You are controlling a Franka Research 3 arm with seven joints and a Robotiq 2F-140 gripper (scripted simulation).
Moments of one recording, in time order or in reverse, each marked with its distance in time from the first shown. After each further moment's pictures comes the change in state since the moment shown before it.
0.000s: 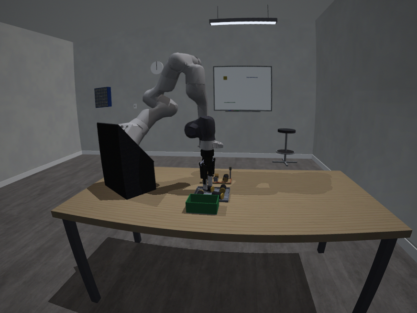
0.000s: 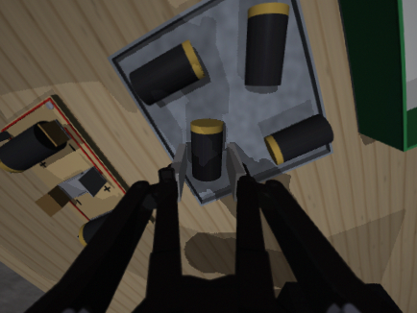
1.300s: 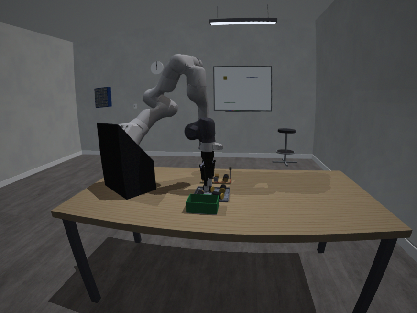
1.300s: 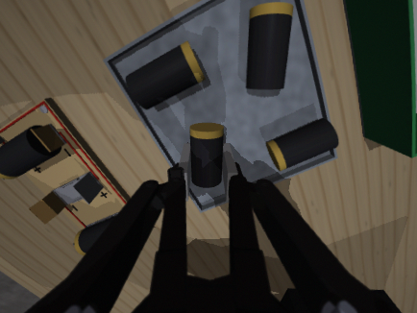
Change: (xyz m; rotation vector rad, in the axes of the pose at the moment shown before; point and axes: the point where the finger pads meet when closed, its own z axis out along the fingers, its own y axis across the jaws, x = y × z) arm 0.002 0.000 0.009 0.000 0.006 0.000
